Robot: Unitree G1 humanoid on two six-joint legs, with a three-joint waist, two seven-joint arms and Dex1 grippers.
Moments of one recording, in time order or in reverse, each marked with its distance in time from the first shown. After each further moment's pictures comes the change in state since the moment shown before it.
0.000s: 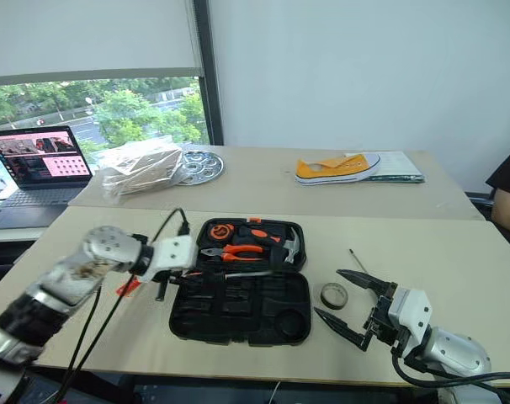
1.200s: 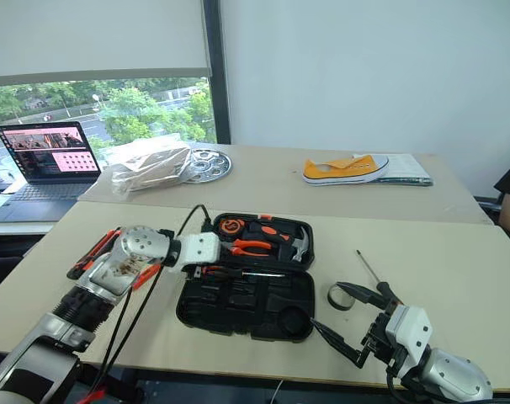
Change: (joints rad) left arm -0.026 -0.235 0.154 0.169 0.078 -0.133 0.068; right arm 0.102 0.035 0.028 -0.099 -0.018 0.000 -0.071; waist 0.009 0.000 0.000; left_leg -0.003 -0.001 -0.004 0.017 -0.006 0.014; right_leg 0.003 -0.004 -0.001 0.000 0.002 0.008
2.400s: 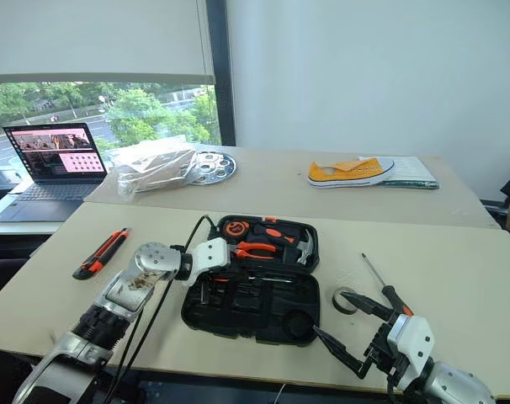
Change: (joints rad) left arm 0.182 -0.138 0.078 -0.046 -0.088 0.041 0.029; right arm 0.131 0.002 -0.045 -0.043 0.025 0.021 -0.058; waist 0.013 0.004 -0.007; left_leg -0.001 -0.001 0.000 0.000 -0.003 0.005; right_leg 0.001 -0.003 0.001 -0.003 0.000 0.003
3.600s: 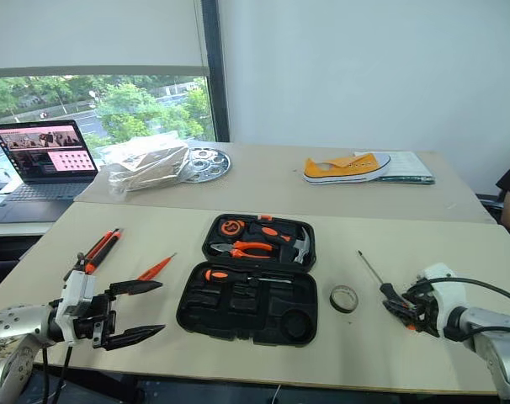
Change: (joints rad) left arm 0.559 0.294 0.466 -0.313 -0.471 -0.017 -0.214; right arm -0.451 -0.365 0.010 0.424 -0.056 0.777 -0.158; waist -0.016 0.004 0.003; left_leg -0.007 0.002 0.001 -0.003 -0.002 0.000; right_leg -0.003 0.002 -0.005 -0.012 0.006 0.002
